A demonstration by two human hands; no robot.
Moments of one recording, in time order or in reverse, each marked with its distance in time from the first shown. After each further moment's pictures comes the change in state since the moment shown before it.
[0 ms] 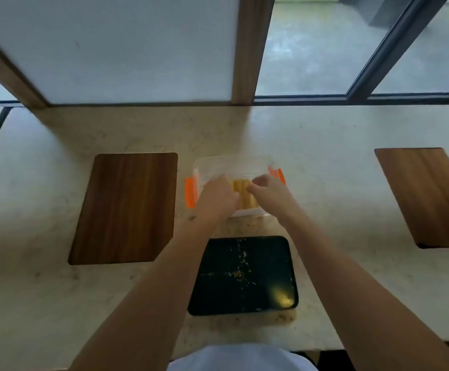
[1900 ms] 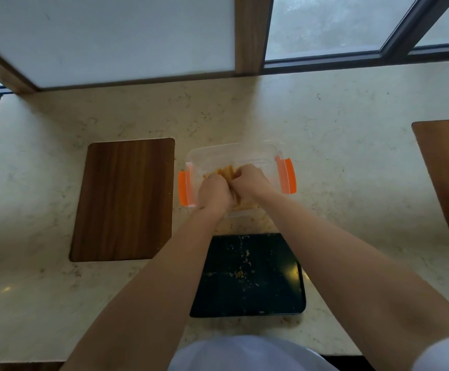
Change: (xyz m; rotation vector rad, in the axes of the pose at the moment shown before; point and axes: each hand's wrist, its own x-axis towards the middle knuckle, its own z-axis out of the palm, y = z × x) left_hand 0.058 -0.020 0.050 0.190 -0.049 -0.373; right_hand 0.086 0.015 0.048 -0.168 -0.243 0.113
